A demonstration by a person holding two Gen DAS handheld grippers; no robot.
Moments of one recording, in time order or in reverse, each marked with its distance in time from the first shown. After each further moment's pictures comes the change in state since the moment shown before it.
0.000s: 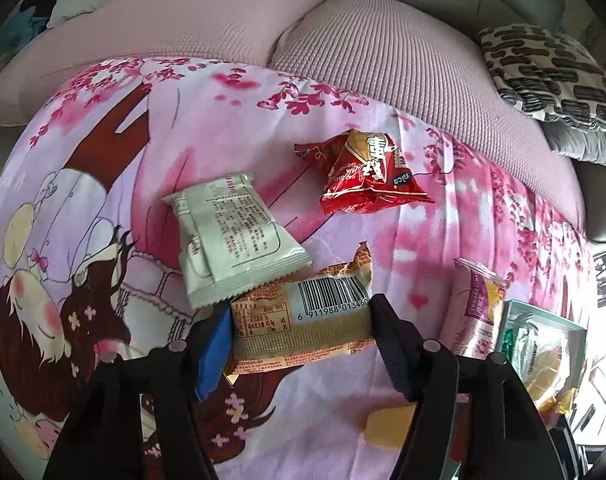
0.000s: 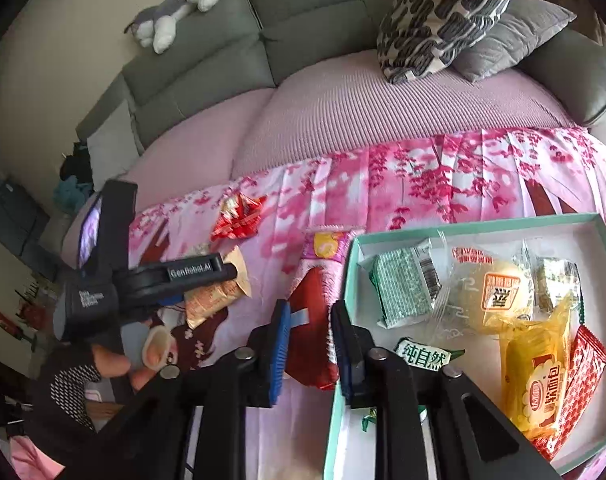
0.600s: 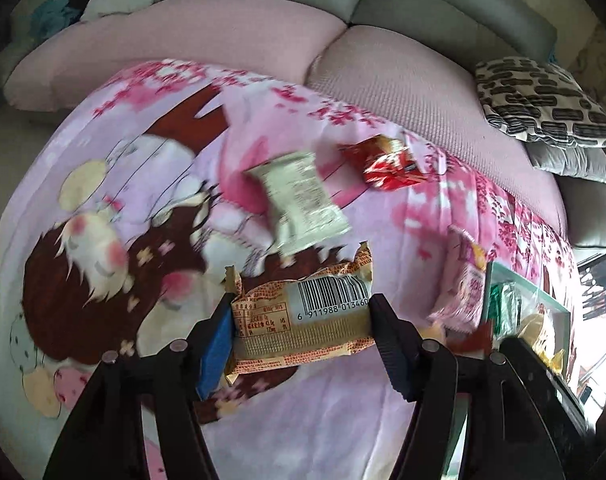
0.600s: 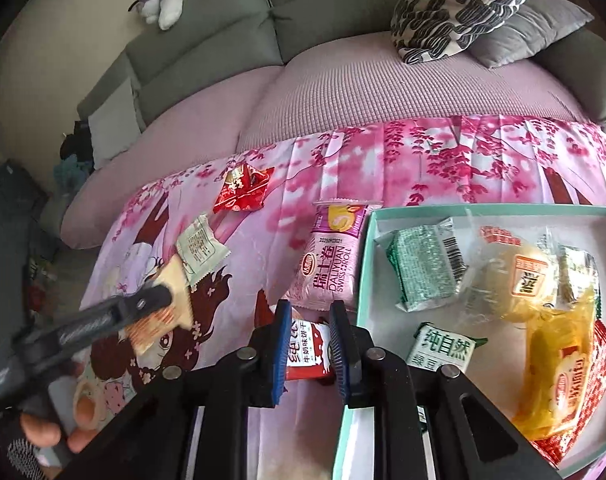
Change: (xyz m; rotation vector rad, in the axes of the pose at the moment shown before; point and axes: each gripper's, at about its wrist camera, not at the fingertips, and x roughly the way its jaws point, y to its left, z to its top) left arm -0.059 0.049 -0.058 -0.058 -0.084 -0.022; right arm 0.032 0.012 -0.012 -0.047 0.092 -0.021
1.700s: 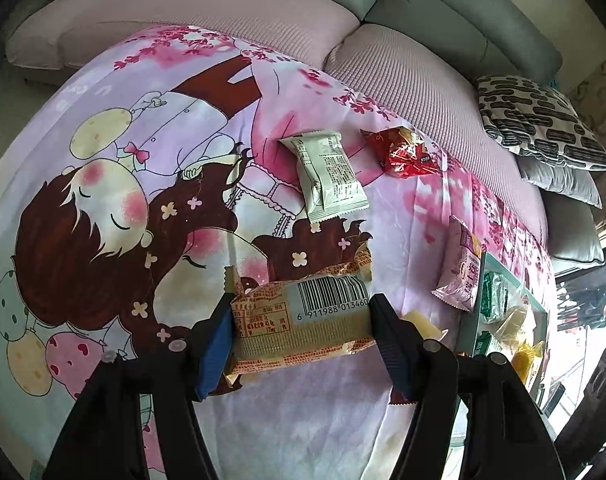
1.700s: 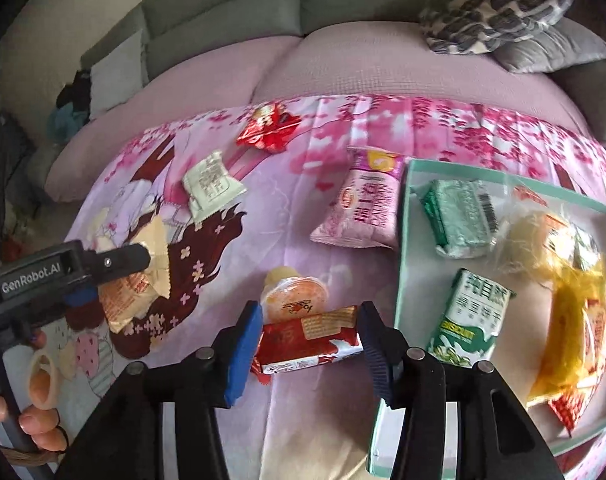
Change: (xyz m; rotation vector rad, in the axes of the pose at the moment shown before) left arm -0.008 0.036 -0.016 -0.089 0.037 -0.104; right arm 0.006 0.035 -0.041 -0.067 0.055 -0.073
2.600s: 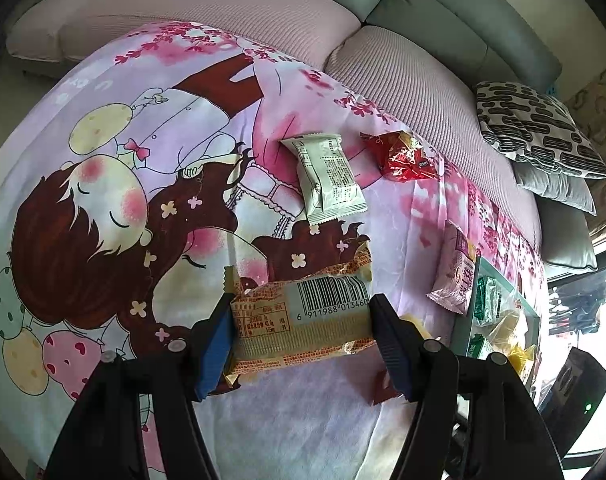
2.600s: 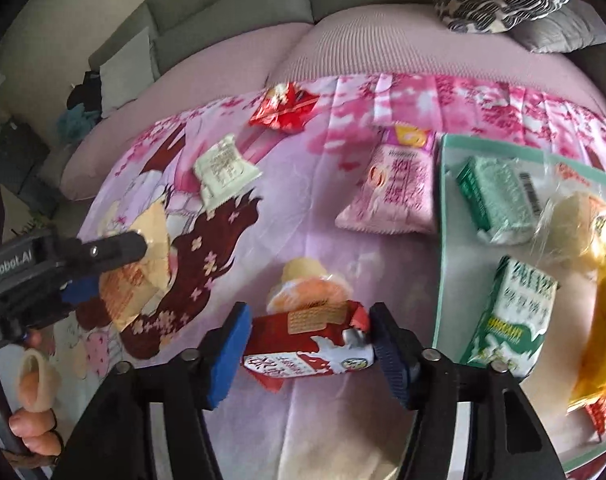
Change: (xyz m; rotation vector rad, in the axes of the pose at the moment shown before) left arm -0.002 0.004 0.001 -0.025 0.003 -0.023; right arm 0.029 0.011 -0.008 -0.036 0.063 0.096
